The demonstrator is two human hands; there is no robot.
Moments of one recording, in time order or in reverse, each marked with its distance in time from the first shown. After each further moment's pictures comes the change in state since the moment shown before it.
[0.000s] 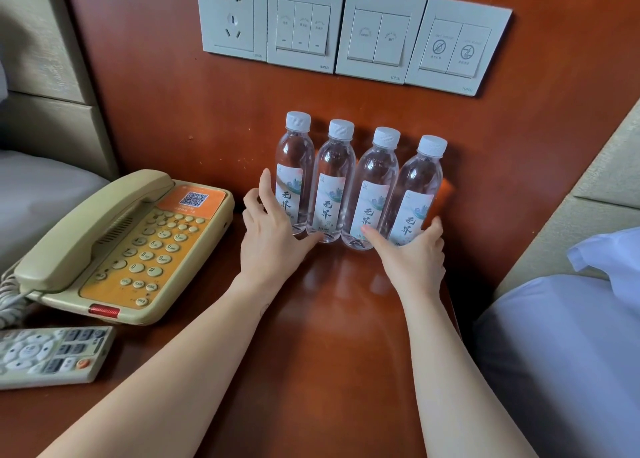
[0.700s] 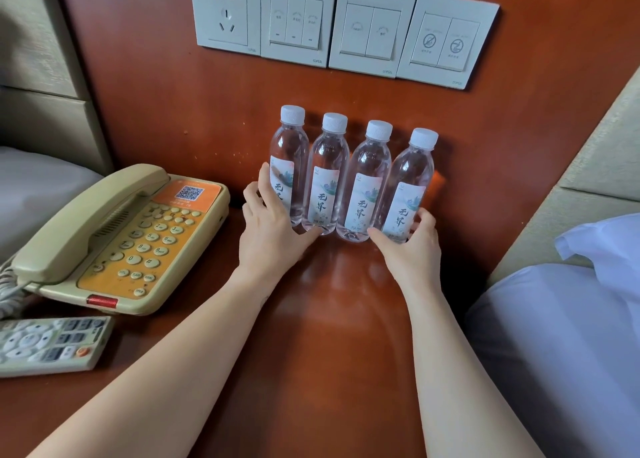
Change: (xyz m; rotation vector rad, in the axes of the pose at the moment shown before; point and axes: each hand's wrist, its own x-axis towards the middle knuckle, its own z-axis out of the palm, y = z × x) left_hand -0.004 0.002 0.001 -0.037 -0.001 0.033; right_hand -0.001 0.008 -0.011 0.109 -0.046 -0.074
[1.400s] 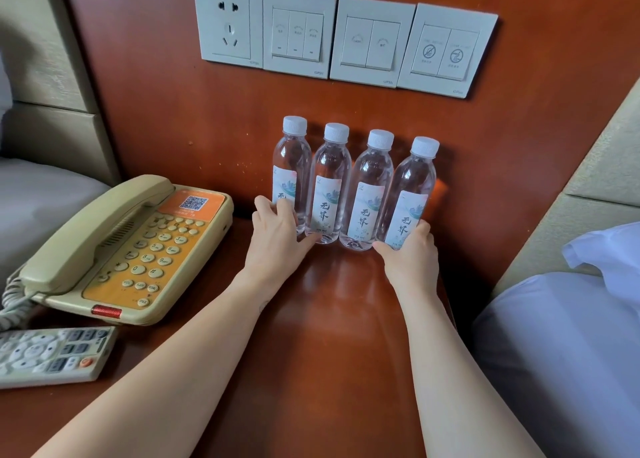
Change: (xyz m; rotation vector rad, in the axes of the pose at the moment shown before) left_hand 0.007 -0.004 0.002 0.100 -0.100 0.085; right_hand 0.007 -0.002 0.012 -0.234 0.022 -0.049
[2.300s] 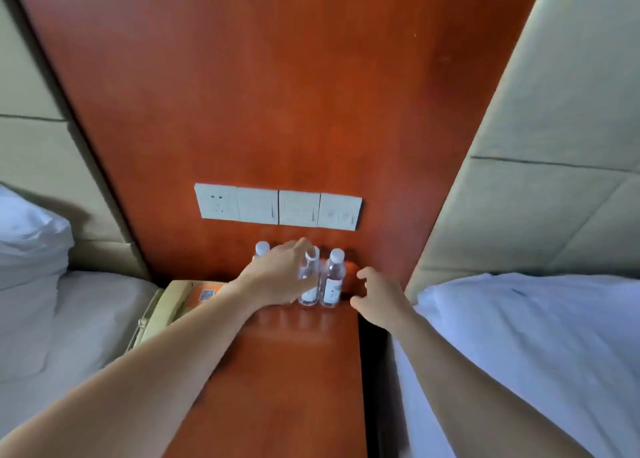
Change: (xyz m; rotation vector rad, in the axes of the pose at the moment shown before) left_hand 0.092 0.211 -0.250 0.090 -0.760 0.151; right_hand -0.005 -0.147 -0.270 -0.301 -0.569 0.020
